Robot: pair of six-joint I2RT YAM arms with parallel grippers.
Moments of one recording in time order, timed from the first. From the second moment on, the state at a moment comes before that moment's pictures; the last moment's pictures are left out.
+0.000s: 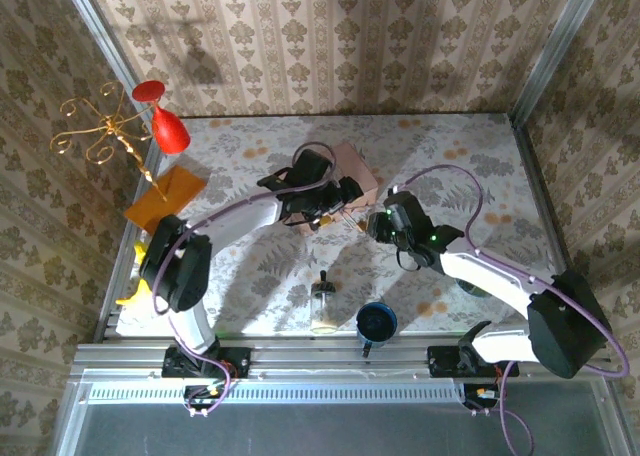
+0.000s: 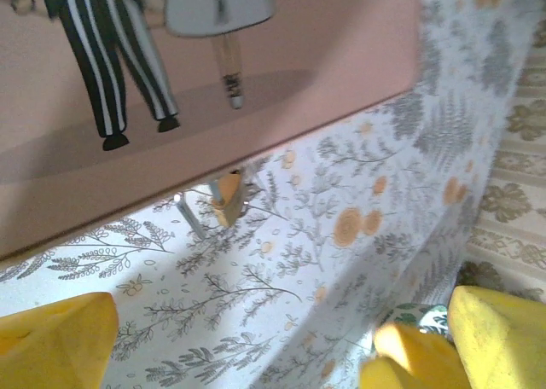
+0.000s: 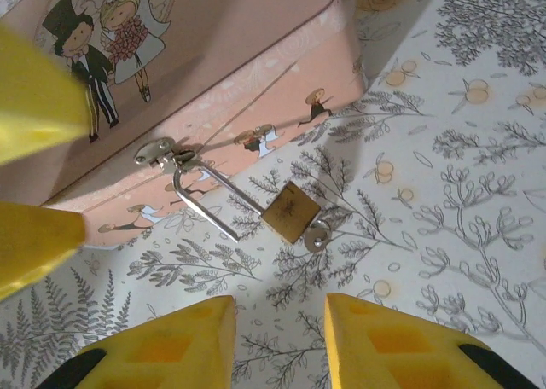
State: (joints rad) left arm -0.73 1.73 1.31 -0.41 0.27 -1.09; right arm 0.56 1.31 0.77 -0.21 0.12 0.62
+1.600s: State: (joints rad) left arm -0.56 1.70 1.22 -0.58 -0.31 -0.48; right arm 0.43 1.76 1.04 -0.20 -0.19 0.26
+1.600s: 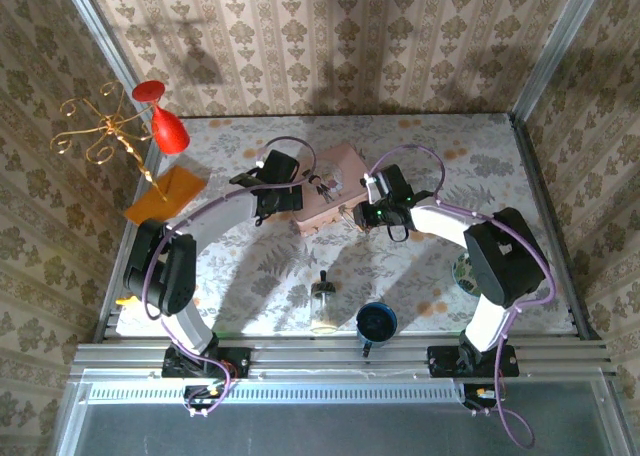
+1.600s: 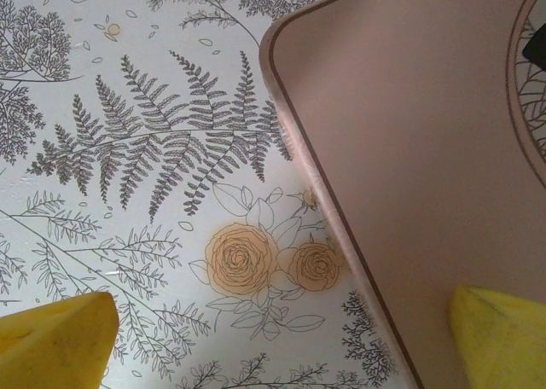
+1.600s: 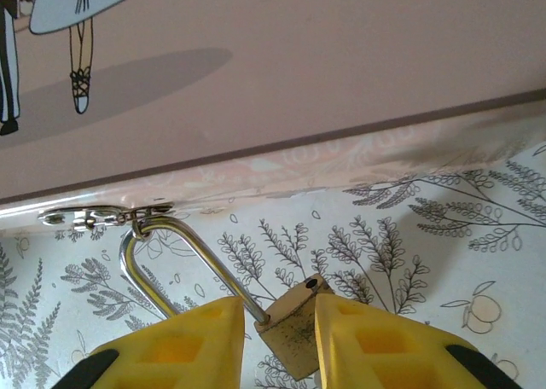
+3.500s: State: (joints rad) left arm -0.58 1.73 1.28 -0.63 -0.34 -0.48; right arm 0.48 1.88 1.11 -0.19 -0.29 0.19
